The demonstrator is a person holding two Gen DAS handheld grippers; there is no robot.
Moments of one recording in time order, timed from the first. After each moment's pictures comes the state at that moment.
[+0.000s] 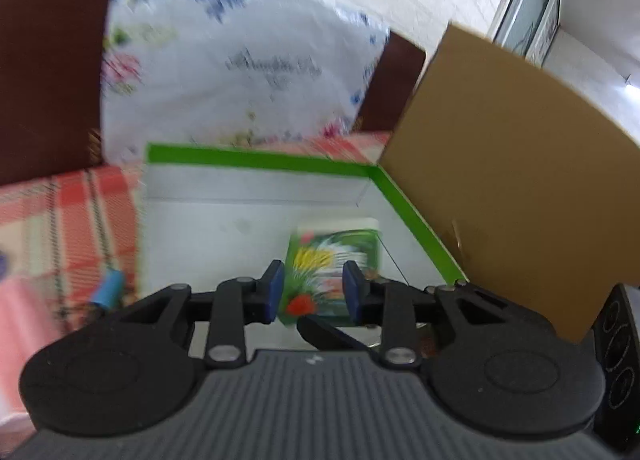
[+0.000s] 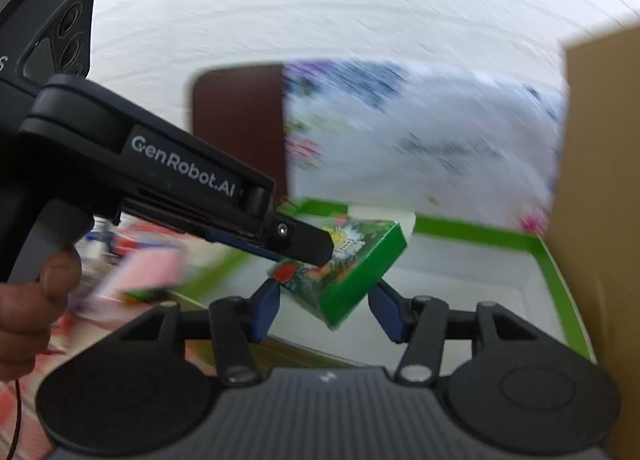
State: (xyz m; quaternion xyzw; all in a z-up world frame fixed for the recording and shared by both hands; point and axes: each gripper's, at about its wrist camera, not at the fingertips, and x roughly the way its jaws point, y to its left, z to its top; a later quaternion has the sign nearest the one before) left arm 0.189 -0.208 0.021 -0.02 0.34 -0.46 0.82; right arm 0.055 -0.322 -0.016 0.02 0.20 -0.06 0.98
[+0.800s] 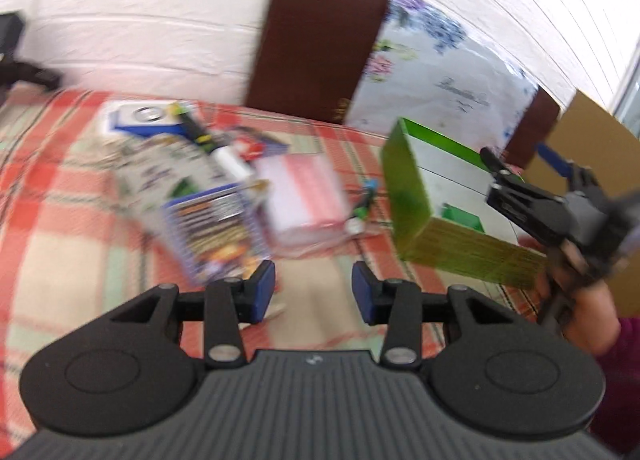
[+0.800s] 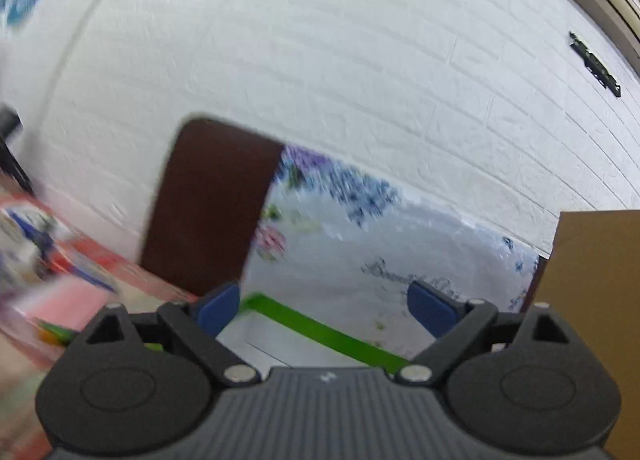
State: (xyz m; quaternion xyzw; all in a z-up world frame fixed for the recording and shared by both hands) left arm 0.119 0.011 0.018 -0.08 0.35 -0.24 0.90; right arm 0.101 -0.284 0.002 -0.19 0.07 -0.12 0.97
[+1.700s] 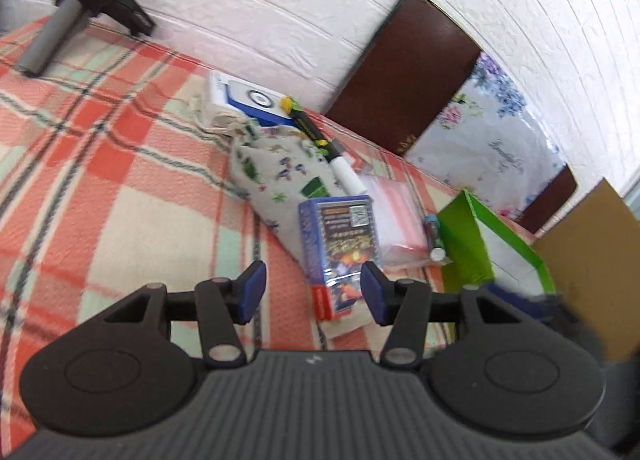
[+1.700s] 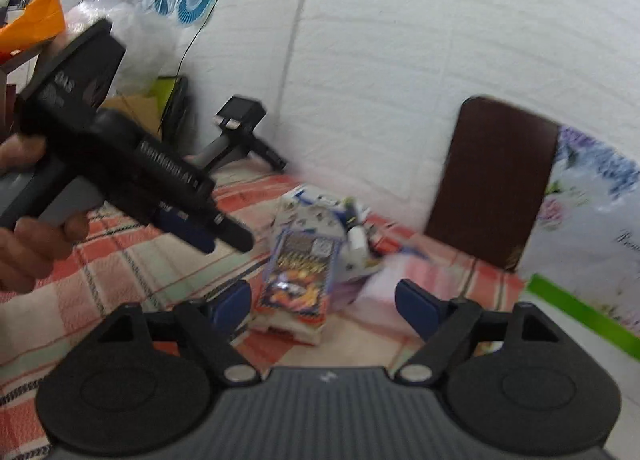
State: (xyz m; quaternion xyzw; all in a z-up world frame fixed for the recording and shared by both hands) left arm 0.145 0.099 -0.013 -0.19 0.36 -0.23 0.88; right arm 0.049 -0.121 -0.012 -0.14 0.21 0.19 0.95
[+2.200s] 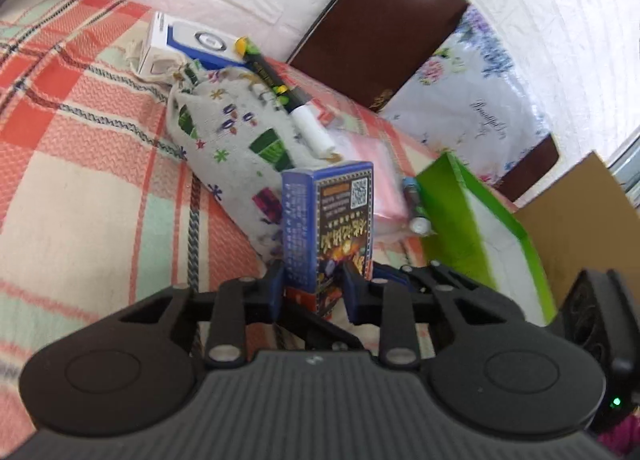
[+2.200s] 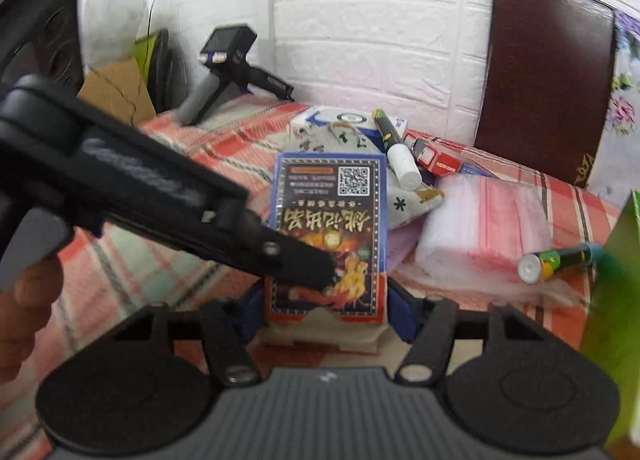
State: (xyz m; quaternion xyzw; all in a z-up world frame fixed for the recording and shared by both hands) left arm 0.157 0.073 -0.031 -0.19 0.40 -0.28 0.85; right arm 0.102 -0.102 -0.058 -0.06 0.31 0.21 0.93
